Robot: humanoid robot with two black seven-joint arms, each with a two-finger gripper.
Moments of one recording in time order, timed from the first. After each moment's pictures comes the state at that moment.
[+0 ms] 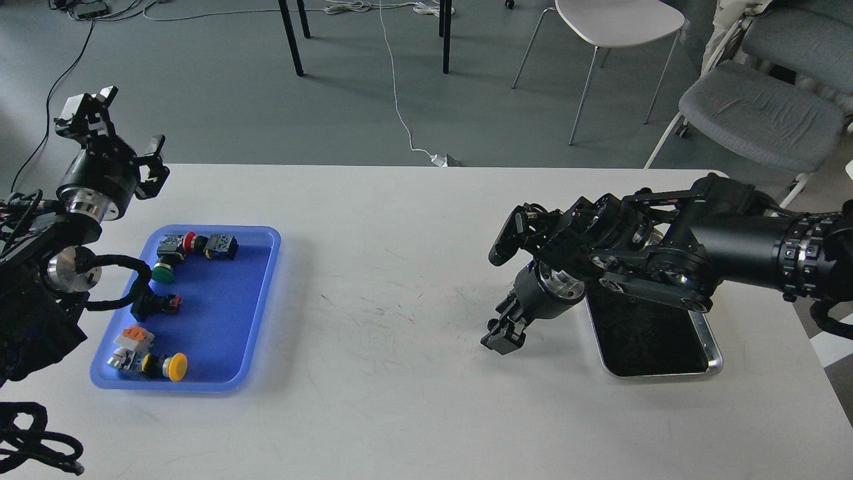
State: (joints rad) left arm -0.80 0.37 -0.58 -0.25 -0.01 -0.49 -0.49; right arm 1.32 -0.19 -0.40 0.98 -1.69 0.49 0.47
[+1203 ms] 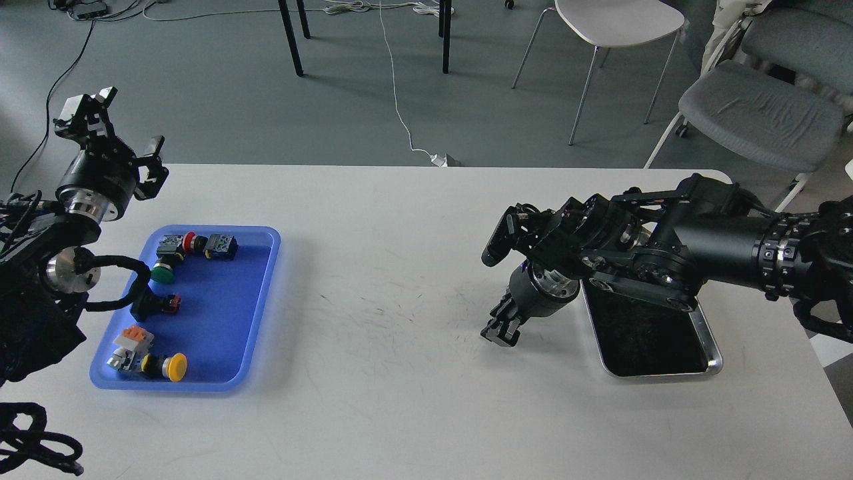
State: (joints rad) left arm -0.80 0.37 -0.58 -0.25 -0.01 -0.49 -0.49; right arm 1.32 -0.15 -0.43 0.92 -1.69 0.49 0.48
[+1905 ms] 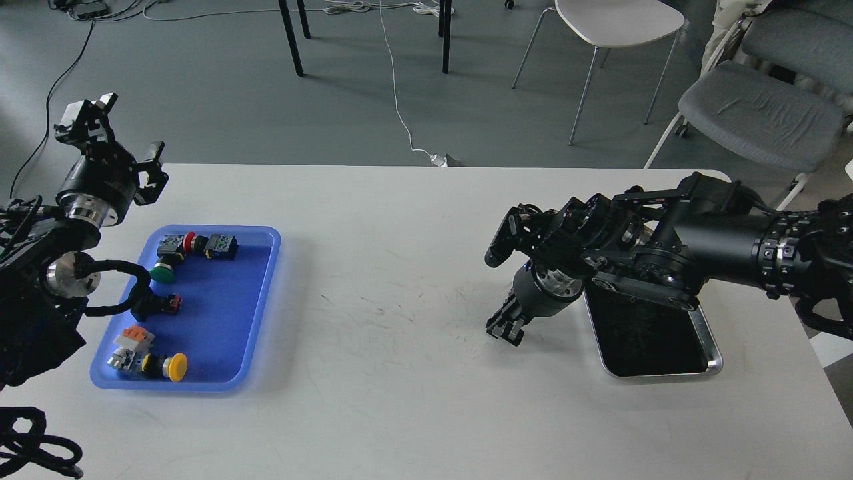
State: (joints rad) left arm -0.79 0.37 -0.58 -0.25 -0.01 -0.49 -0.49; right arm 1.33 -0.15 -0.45 0.90 -1.69 0.49 0.48
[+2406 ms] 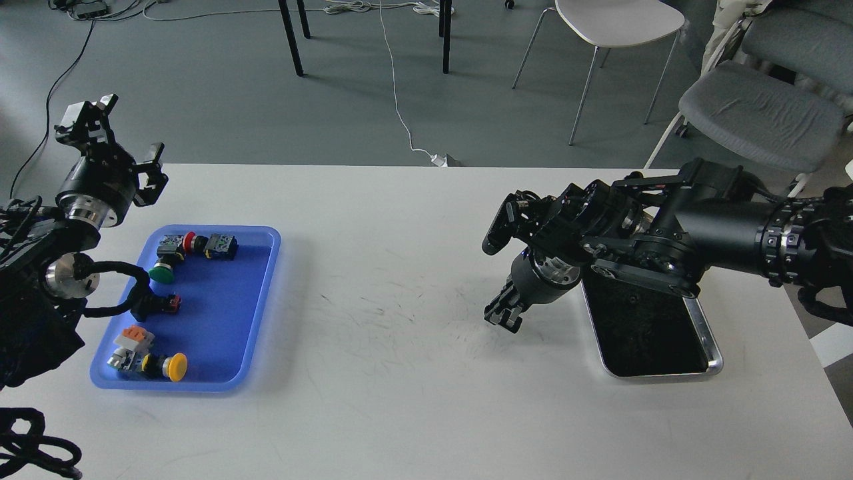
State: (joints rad) left arm -0.79 0.37 -0.57 -0.25 0.00 -0.49 -0.49; right arm 1.40 -0.18 -0.45 0.92 -1.68 0.49 0.49
